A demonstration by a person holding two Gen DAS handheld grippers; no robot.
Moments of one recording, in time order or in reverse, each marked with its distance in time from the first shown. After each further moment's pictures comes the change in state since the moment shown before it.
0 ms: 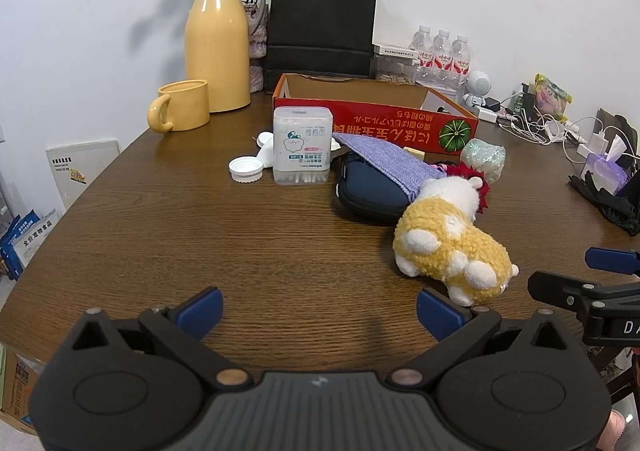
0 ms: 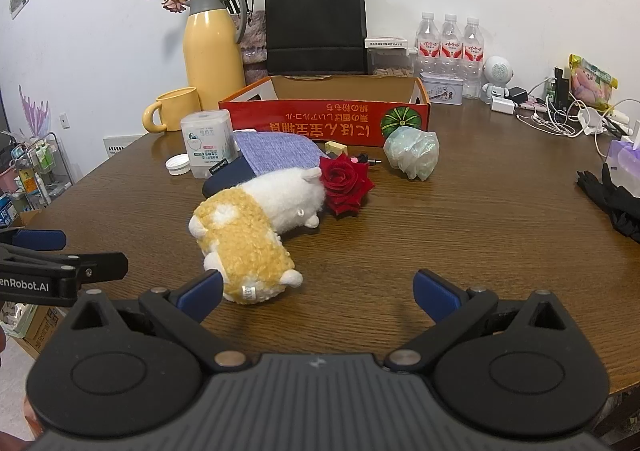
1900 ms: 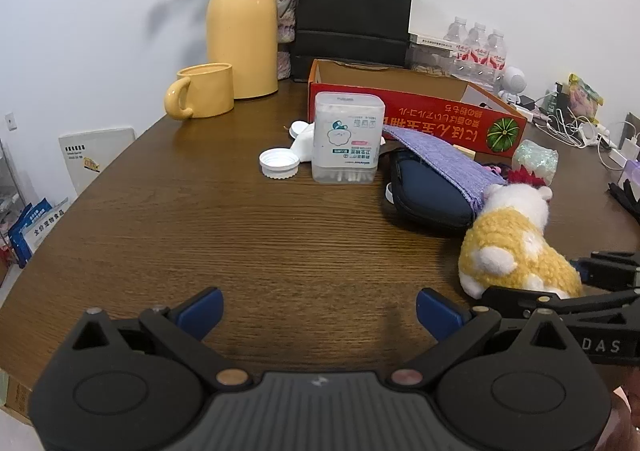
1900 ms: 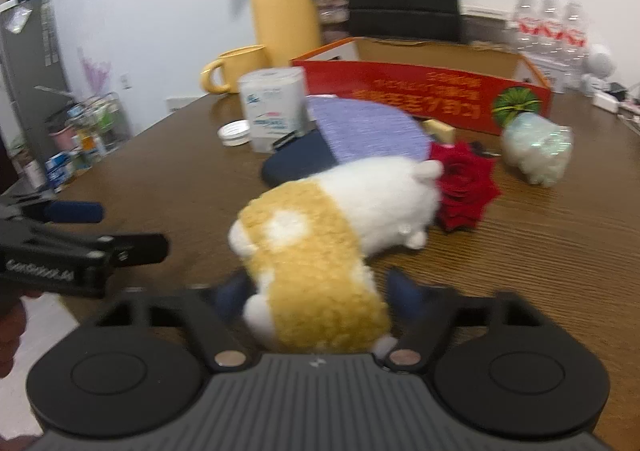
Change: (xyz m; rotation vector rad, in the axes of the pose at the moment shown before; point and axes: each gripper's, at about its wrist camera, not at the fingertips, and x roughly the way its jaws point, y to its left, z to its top) left arm 0.047 0.028 0.013 -0.031 0.028 0.054; right arm 0.086 0.030 0.017 -0.107 0.103 0.240
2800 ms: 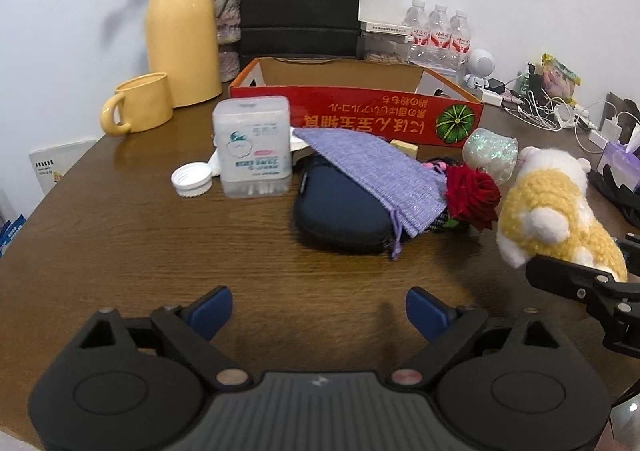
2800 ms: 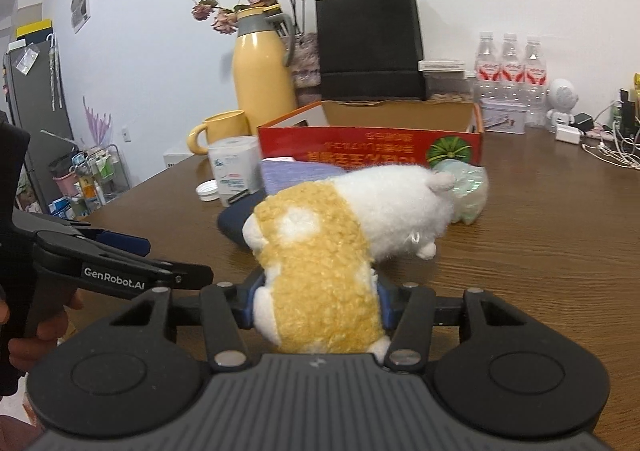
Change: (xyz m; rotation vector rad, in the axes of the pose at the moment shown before) left arm 0.025 -0.074 0.020 0.062 0.020 -0.044; right arm -0.059 -0.062 -0.010 0.017 -0.185 -0.025
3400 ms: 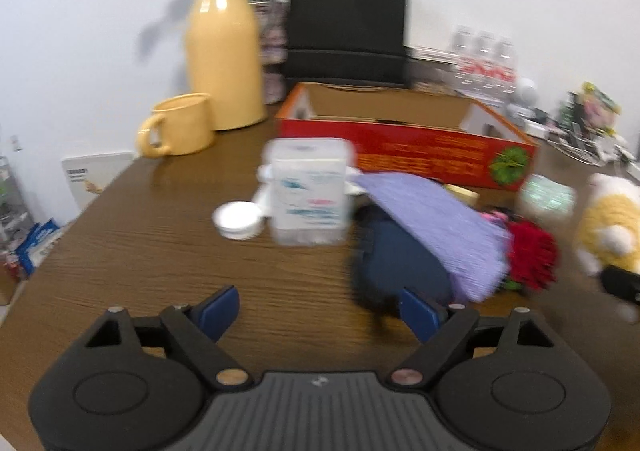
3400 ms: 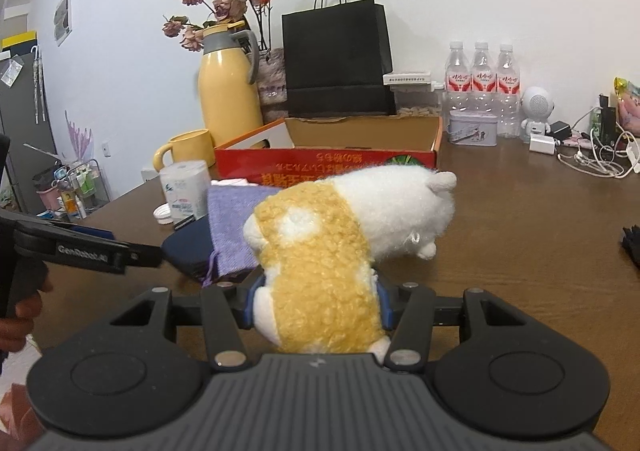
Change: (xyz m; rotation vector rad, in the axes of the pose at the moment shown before) left arm 0.016 0.033 0.029 -0.054 -0.052 0.117; right arm 0.007 -0.045 0.013 0.013 -0.043 -0.047
